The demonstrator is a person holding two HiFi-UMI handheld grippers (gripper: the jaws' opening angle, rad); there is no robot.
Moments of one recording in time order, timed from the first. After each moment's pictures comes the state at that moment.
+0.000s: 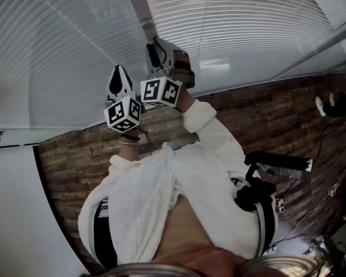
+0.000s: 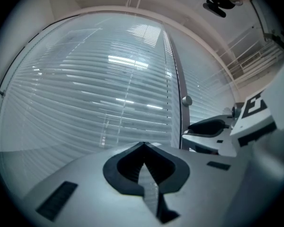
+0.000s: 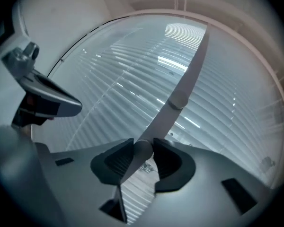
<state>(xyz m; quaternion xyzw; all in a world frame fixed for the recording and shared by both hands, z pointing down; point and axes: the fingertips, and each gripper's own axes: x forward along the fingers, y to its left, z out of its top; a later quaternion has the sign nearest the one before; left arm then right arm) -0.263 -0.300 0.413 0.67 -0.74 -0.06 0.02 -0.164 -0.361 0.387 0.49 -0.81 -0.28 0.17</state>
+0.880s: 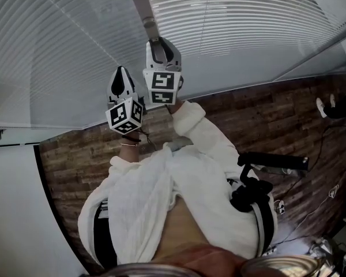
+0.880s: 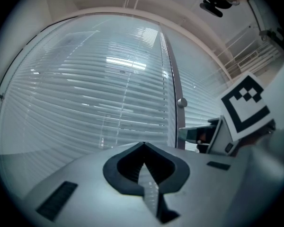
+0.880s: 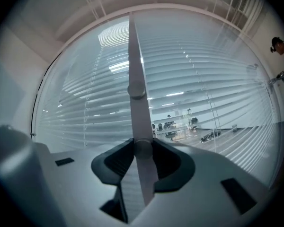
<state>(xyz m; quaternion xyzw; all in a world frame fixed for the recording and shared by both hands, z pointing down) -0.257 -0.286 0.408 0.68 -0.73 -0.06 0.01 -0.150 -0.366 0.381 0.53 -0.84 0.03 -0.05</state>
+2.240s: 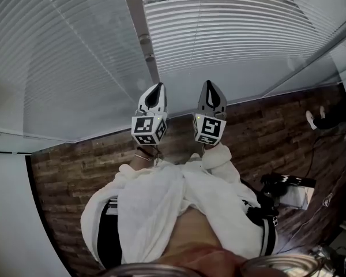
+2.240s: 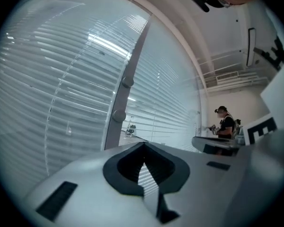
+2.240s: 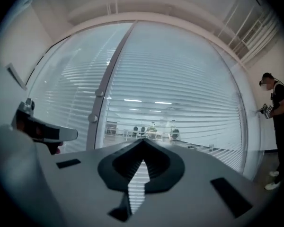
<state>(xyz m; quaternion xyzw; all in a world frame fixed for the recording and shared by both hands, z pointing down) -0.099 -0.289 0.434 0.81 -0.59 -0.05 0.06 0.052 -0.305 0.426 0.62 -0.78 -0.06 0.00</state>
